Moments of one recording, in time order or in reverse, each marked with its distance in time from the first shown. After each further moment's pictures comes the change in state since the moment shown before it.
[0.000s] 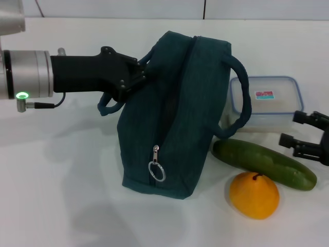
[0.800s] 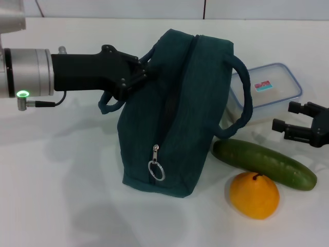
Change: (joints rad) left arm -0.005 0.000 0.000 0.001 -0.002 0.000 -0.002; right arm 0.075 0.014 0.037 -0.005 -0.072 0.153 0.095
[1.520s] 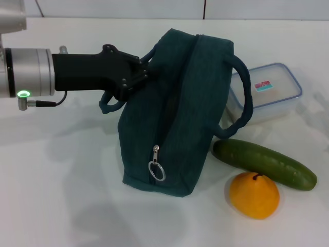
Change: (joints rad) left arm 0.000 -0.001 0.005 0.003 -0.003 0.001 0.005; right arm -0.070 0.075 0.003 0.237 0.664 -0.005 0.111
